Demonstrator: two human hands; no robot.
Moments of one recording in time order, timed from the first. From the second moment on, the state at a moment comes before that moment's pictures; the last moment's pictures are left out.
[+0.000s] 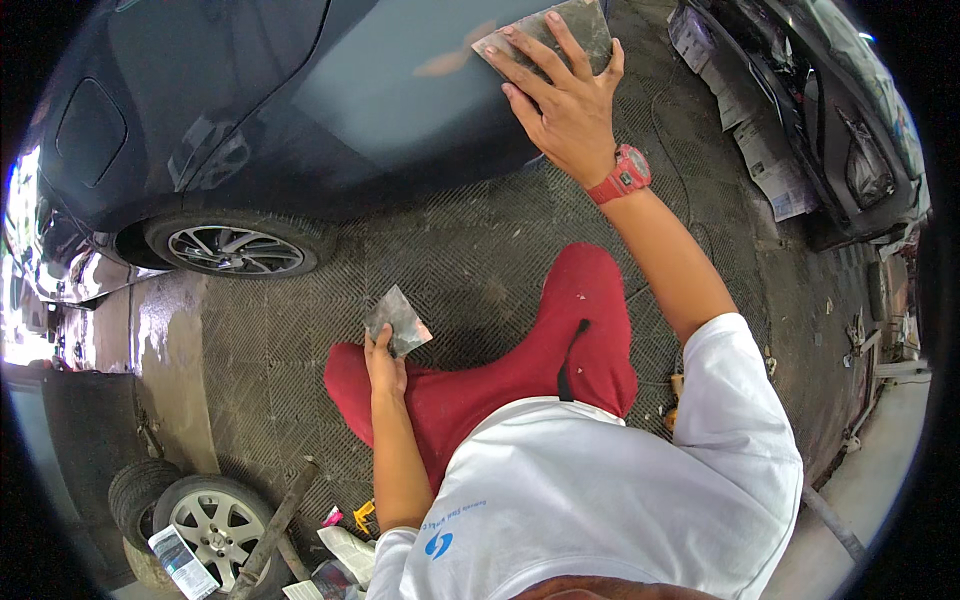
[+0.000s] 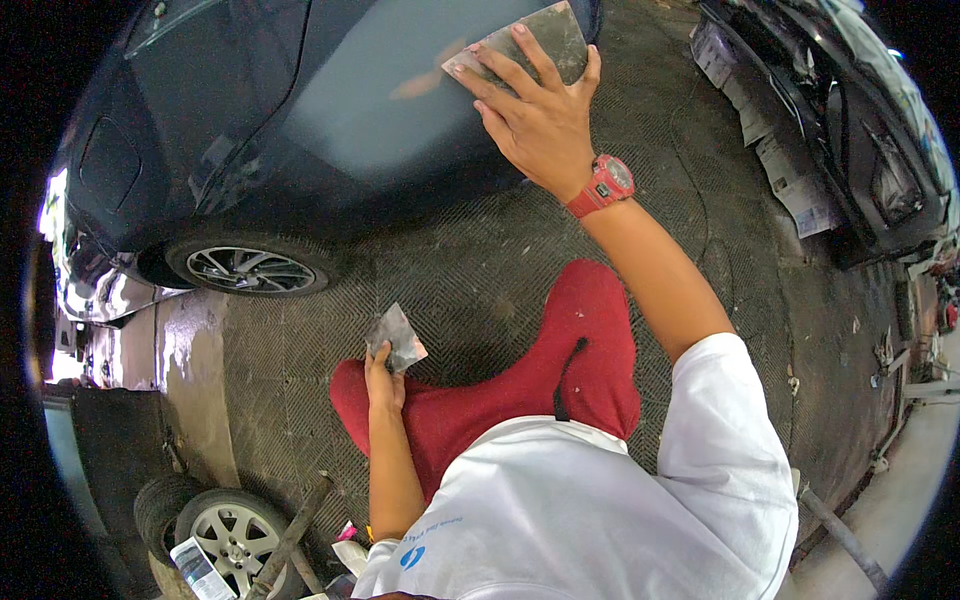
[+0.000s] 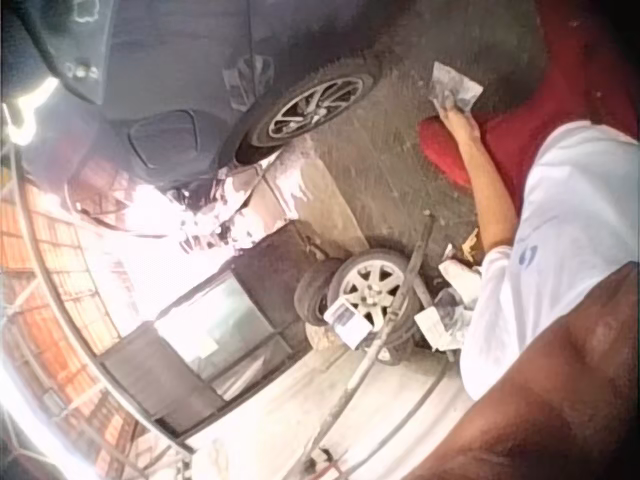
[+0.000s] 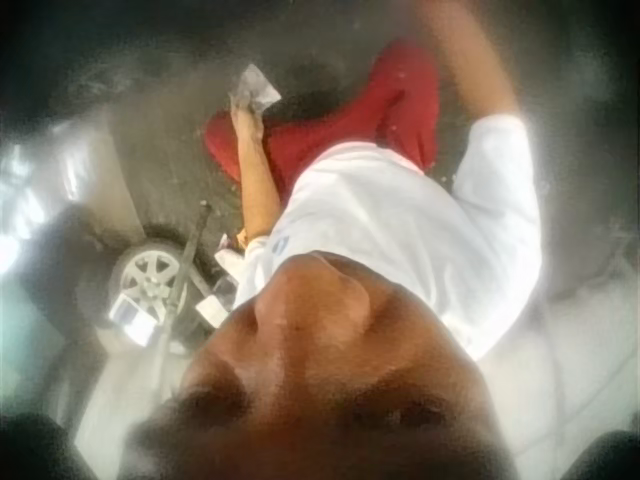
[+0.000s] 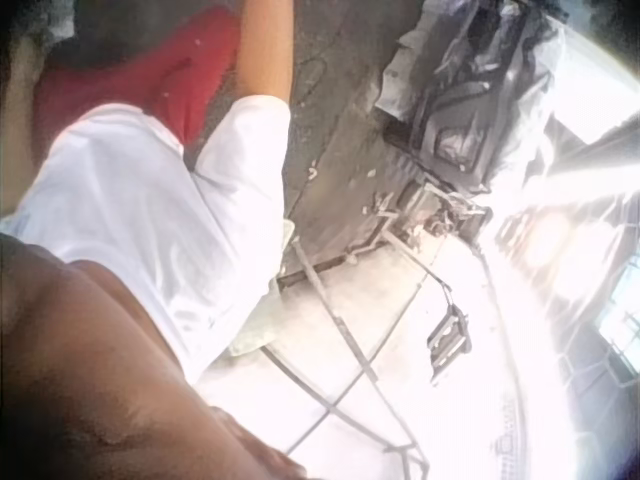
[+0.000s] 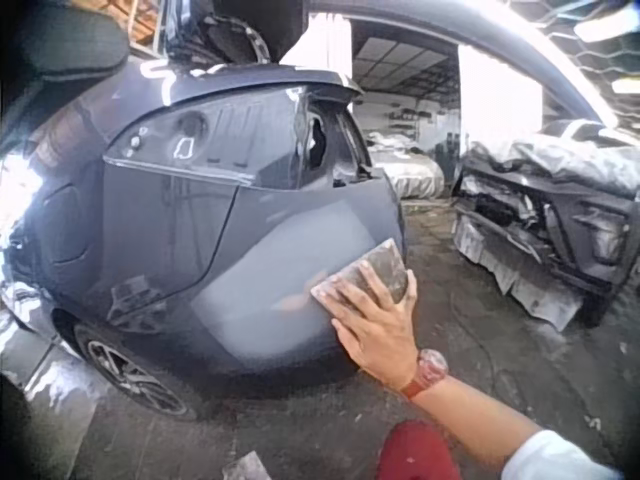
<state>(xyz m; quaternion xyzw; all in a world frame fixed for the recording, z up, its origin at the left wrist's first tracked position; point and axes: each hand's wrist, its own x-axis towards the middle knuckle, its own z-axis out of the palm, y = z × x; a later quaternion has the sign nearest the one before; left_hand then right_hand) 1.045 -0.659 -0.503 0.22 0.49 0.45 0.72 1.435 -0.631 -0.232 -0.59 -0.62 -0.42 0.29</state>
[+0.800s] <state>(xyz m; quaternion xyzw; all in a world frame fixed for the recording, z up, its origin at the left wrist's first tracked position) 1.044 -0.658 -0.506 0.25 0.50 0.43 0.71 1.435 -0.616 -0.237 -0.60 -0.62 -0.43 0.25</state>
